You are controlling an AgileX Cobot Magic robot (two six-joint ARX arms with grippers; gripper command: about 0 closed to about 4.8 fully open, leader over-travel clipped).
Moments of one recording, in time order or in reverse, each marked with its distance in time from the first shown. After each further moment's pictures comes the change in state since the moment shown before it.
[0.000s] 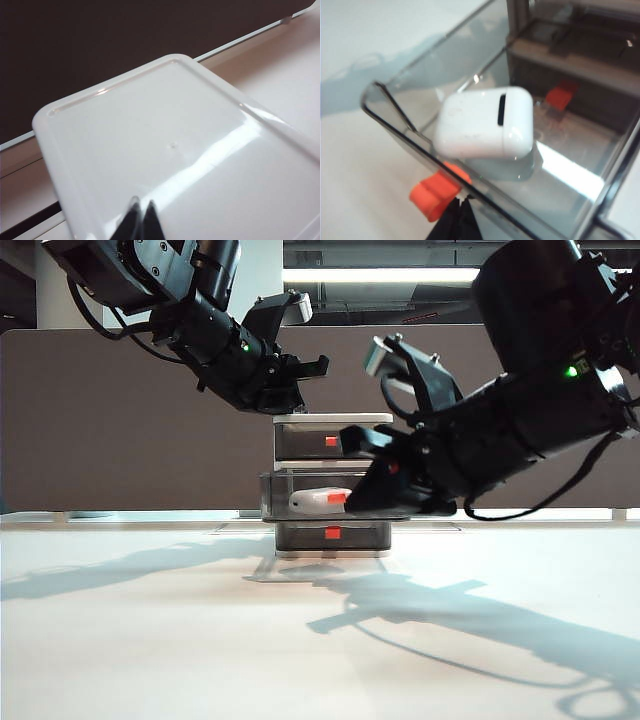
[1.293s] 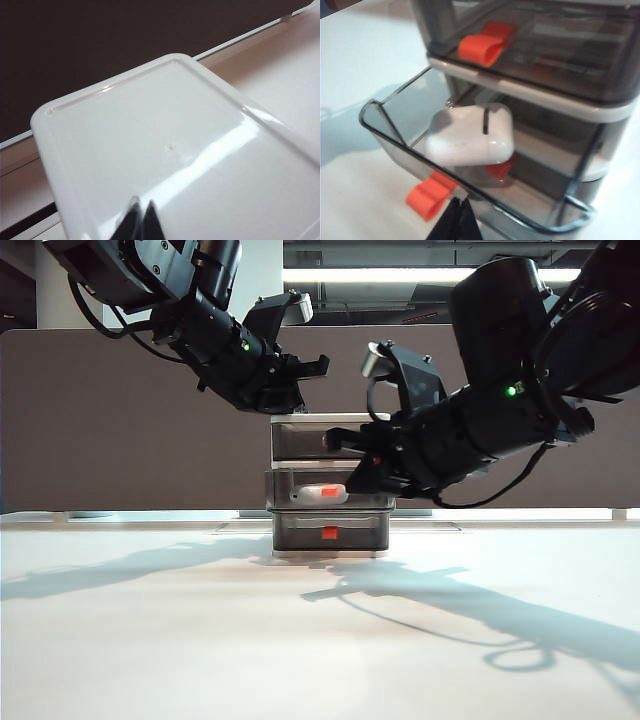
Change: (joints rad) left arm -0.001 0.000 0.006 -0.013 0.000 0.000; right arm -0.059 0.143 0.151 0.072 0.057 0.000
